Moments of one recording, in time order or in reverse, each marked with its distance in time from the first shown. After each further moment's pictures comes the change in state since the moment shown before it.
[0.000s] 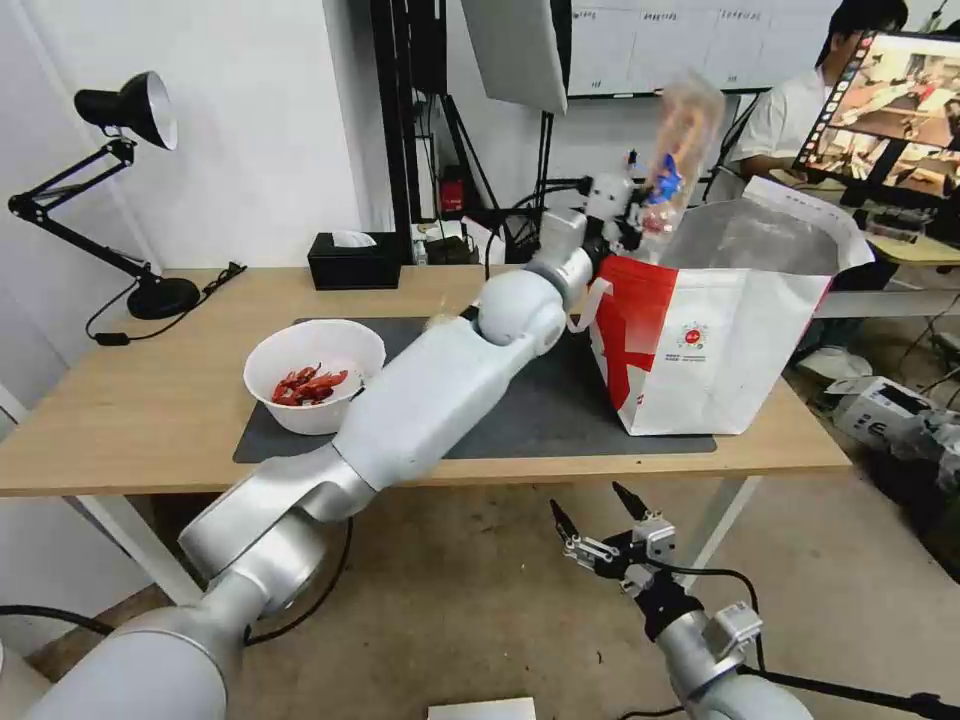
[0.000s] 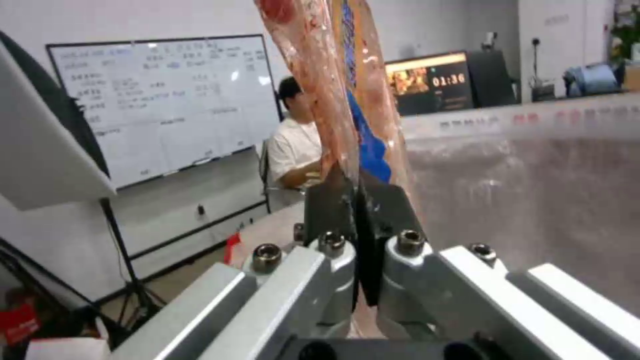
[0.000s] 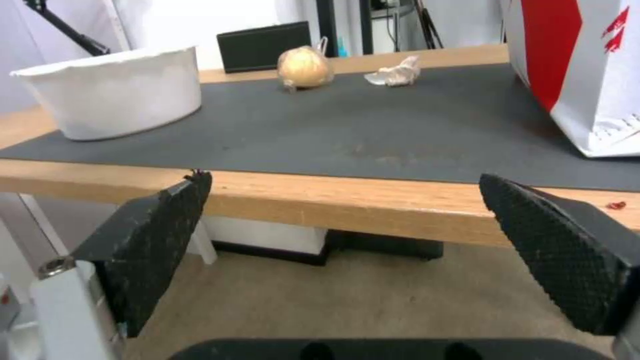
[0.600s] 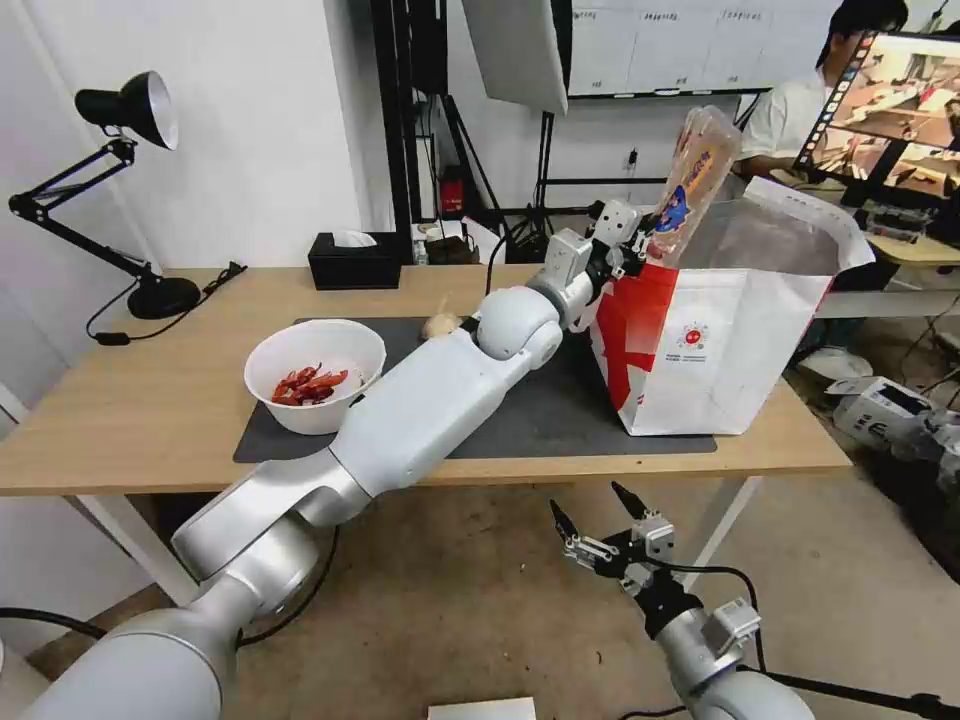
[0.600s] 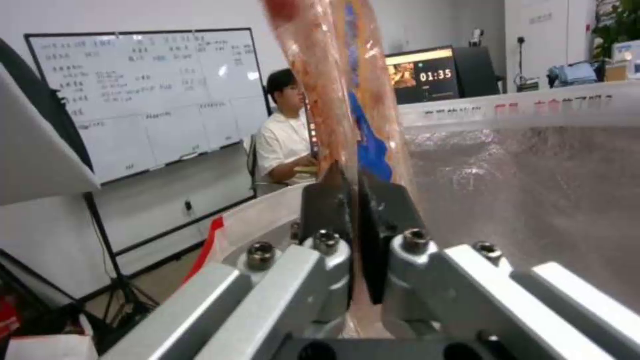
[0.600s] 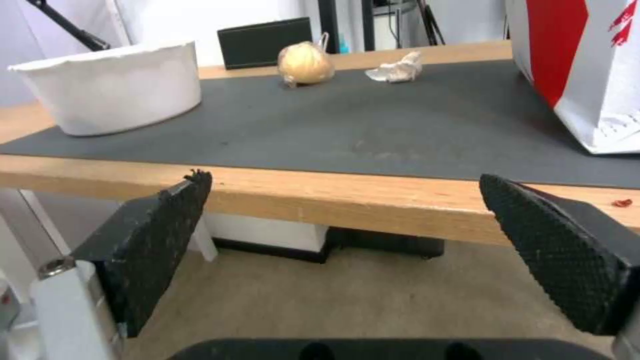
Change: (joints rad) left arm 0.003 0.018 0.016 -0.013 -0.037 -0.003 0.016; right arm 0.013 -0.007 -0.005 -0.009 0.007 -0.004 -0.001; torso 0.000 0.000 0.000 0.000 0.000
